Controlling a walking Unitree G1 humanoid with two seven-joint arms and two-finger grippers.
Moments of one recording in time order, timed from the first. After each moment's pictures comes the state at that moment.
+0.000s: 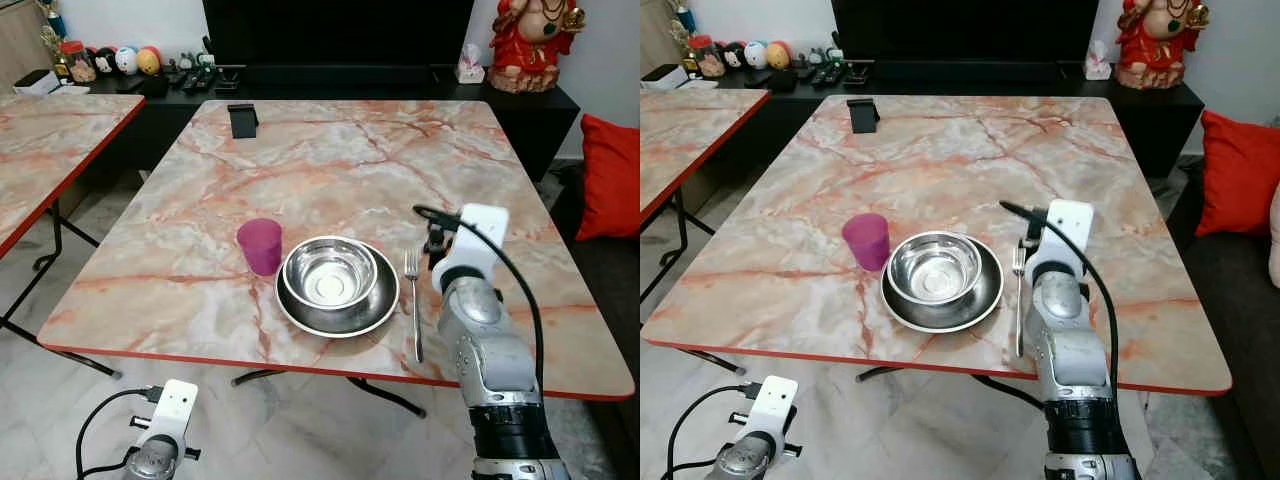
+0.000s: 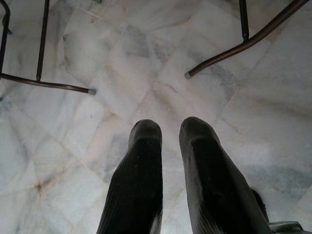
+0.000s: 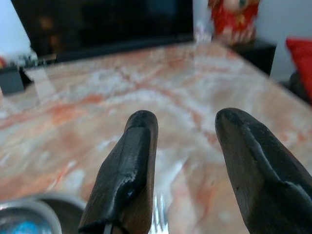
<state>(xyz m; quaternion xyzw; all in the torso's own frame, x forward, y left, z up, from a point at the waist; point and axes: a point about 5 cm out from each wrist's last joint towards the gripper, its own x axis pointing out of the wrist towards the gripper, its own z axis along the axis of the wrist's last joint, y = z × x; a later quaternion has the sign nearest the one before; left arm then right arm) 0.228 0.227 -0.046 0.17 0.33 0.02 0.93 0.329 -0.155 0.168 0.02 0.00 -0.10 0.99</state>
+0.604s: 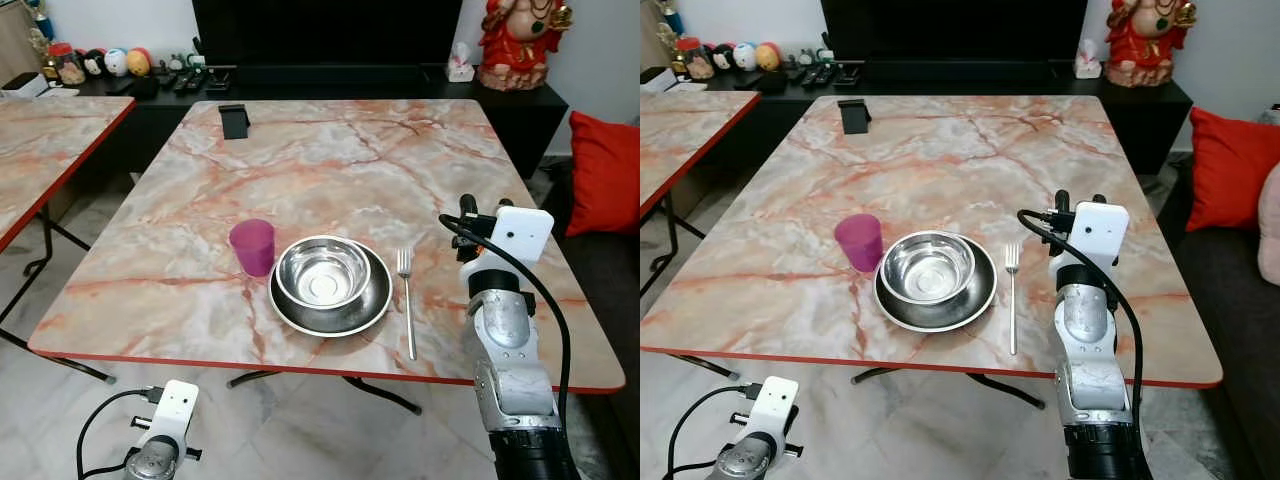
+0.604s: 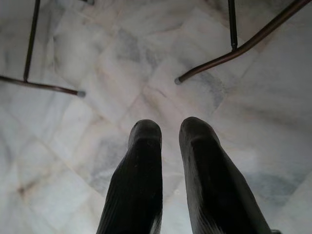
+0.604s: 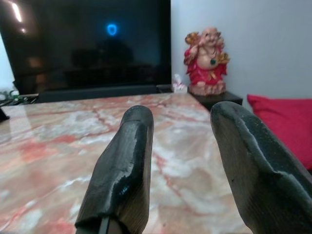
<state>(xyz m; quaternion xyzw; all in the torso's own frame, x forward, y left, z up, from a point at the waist) 0.225 0.227 -0.047 0.14 0.33 0.04 0.93 0.316 -0.178 0.174 -0.03 -0.11 -0.11 0.99</state>
